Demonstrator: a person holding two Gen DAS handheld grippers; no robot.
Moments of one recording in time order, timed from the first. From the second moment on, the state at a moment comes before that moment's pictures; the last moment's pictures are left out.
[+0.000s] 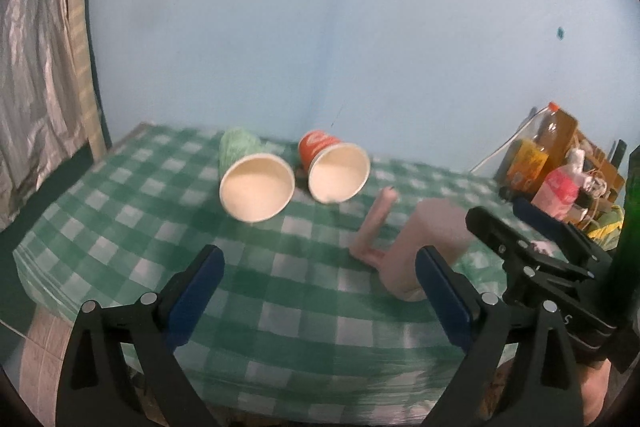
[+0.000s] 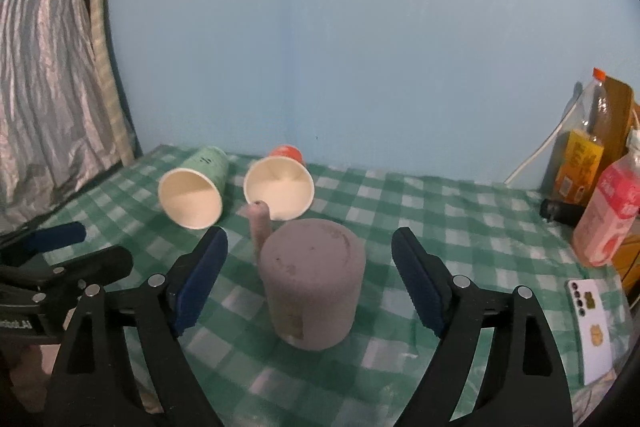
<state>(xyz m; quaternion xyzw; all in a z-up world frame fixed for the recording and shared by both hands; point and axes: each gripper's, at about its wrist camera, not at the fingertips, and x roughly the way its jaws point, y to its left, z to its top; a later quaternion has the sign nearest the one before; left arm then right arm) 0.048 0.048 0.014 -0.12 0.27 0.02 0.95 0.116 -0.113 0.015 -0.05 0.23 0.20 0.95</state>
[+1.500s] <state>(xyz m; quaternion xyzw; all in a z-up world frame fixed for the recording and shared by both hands) -0.016 -0.004 0.027 -0.02 0.19 0.03 0.98 0.043 -0.159 0.002 0.01 0.25 0.14 0.96</state>
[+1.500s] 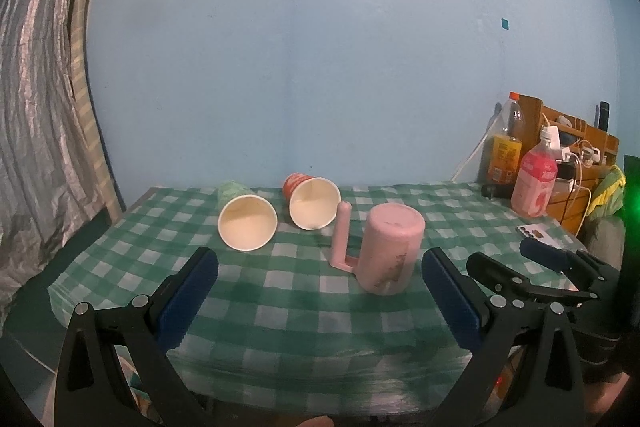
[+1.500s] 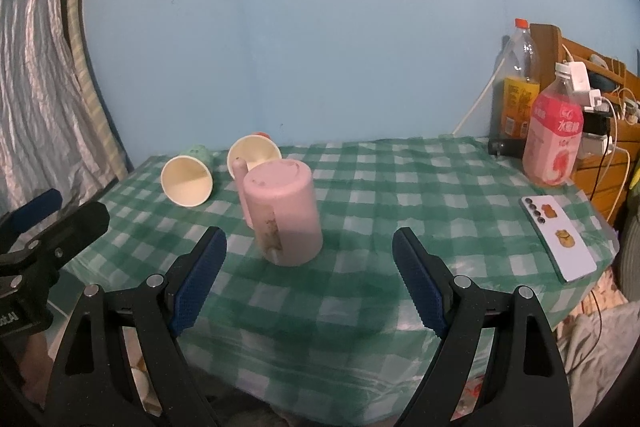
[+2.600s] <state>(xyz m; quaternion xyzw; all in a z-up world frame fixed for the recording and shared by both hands) -0.015 0.001 0.027 -0.03 0.19 0.05 0.98 0.042 -0.152 0.000 0.01 0.25 0.15 0.96</state>
